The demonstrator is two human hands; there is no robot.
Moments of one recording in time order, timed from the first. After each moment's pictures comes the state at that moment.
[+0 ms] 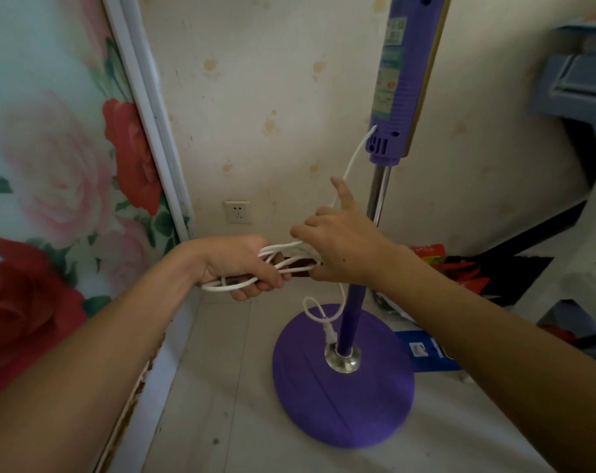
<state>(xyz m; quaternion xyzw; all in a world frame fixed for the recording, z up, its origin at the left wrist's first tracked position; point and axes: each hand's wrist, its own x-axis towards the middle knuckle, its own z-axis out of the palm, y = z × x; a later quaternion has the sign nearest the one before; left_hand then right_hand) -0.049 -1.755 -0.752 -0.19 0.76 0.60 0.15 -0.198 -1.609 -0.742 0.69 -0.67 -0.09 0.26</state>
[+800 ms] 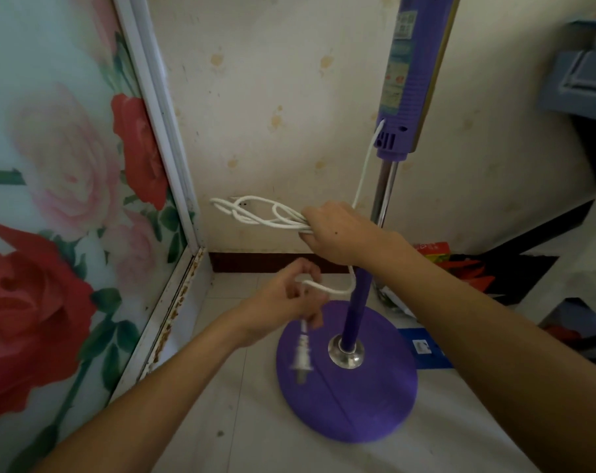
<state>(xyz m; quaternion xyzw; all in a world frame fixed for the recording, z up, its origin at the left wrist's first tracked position) -0.038 -1.683 -0.817 -0.10 0.73 0.67 -0.09 -0.204 -1.636 -0.749 0.67 -0.73 0.09 0.08</state>
